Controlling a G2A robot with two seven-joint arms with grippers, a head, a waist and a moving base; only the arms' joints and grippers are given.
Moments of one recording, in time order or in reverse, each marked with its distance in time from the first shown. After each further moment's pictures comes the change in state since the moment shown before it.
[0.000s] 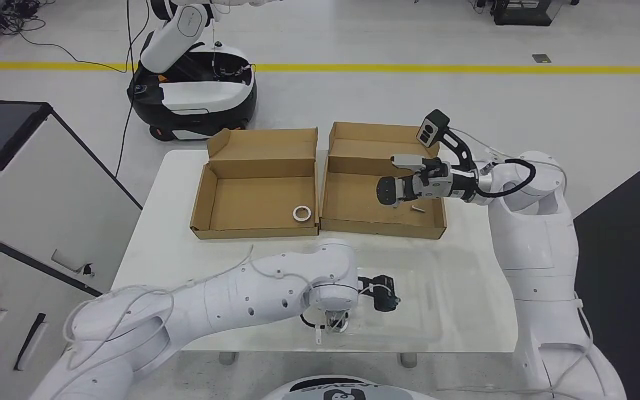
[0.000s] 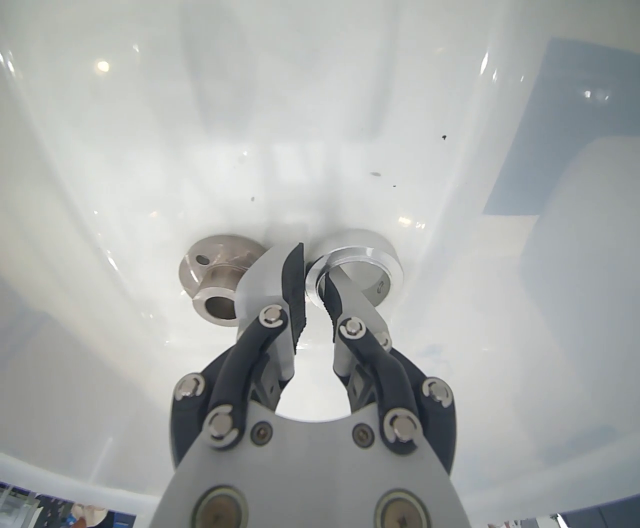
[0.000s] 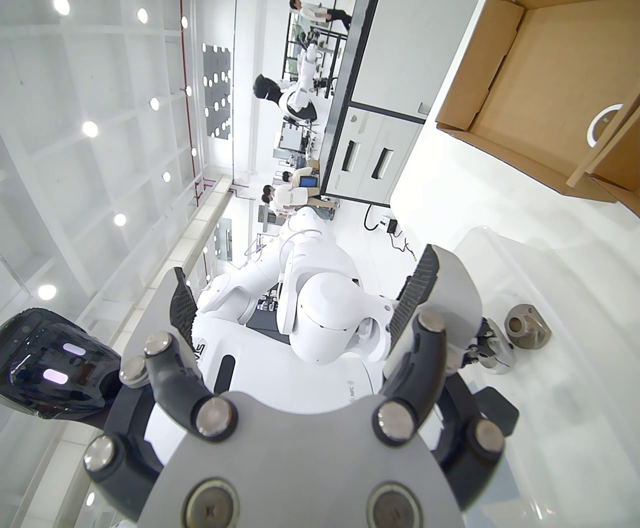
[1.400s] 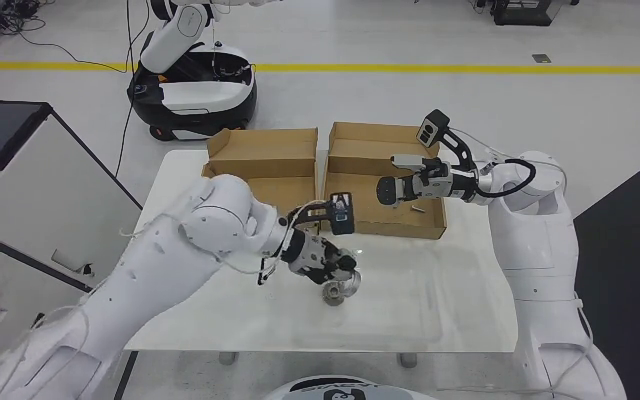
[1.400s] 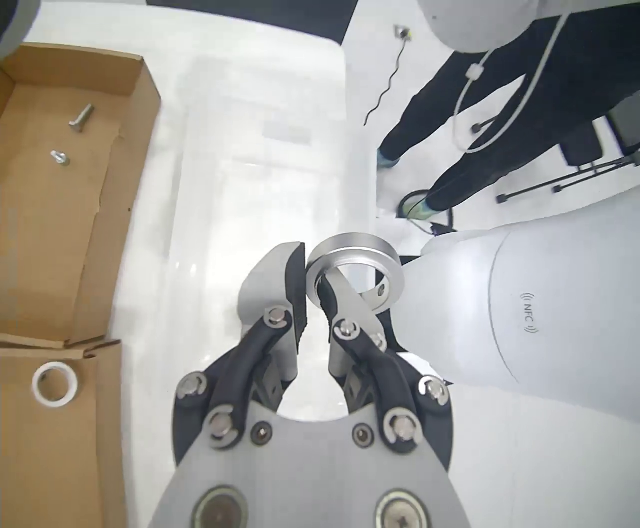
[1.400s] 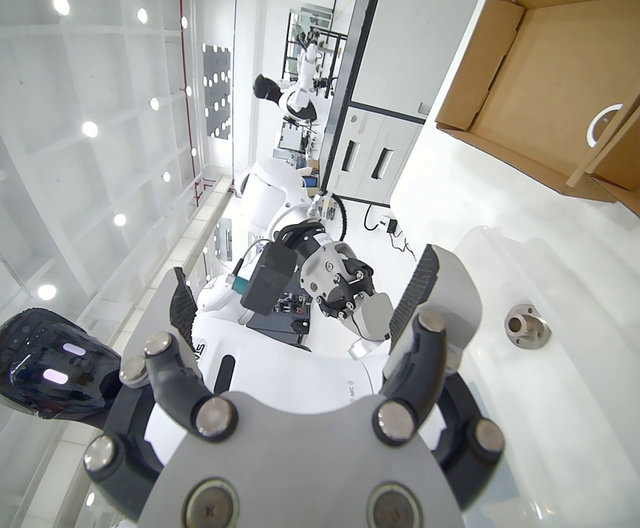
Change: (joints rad) left arm 0.222 0.309 -0.631 -0.167 -0.604 -0.319 0.315; right arm 0.000 0.000 0.000 0.000 0.000 0.000 0.000
